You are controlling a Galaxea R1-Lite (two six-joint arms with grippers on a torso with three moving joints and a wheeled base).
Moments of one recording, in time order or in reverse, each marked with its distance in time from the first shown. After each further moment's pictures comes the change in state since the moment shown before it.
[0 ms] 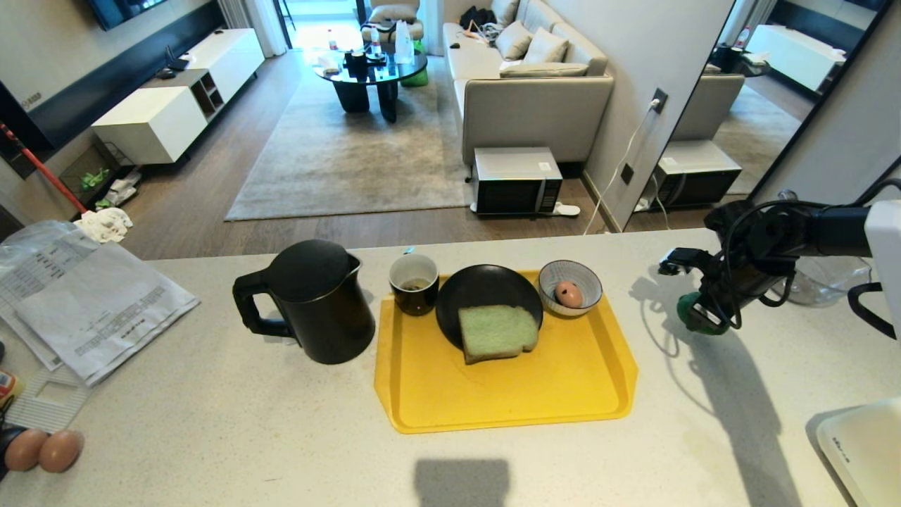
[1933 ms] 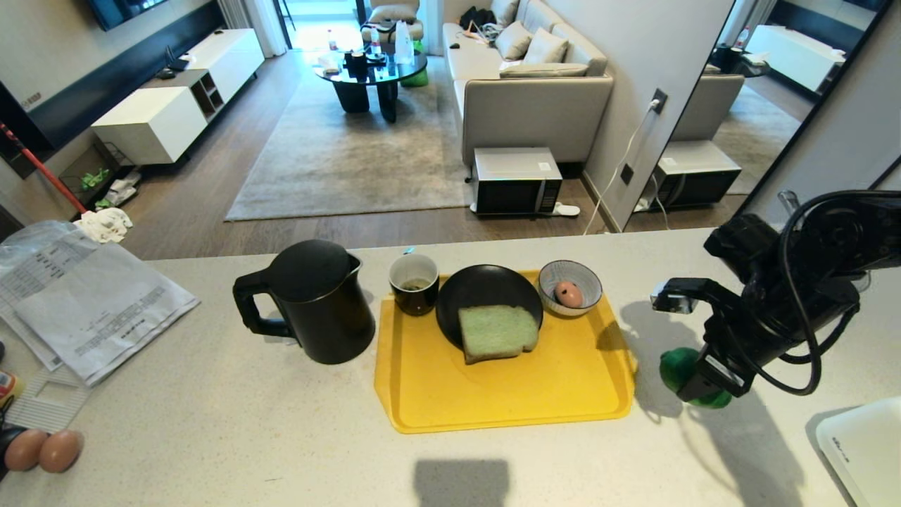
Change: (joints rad) left arm 0.000 0.000 0.000 0.000 0.000 0.000; right arm 0.221 -0.441 0.570 0.105 0.223 0.138
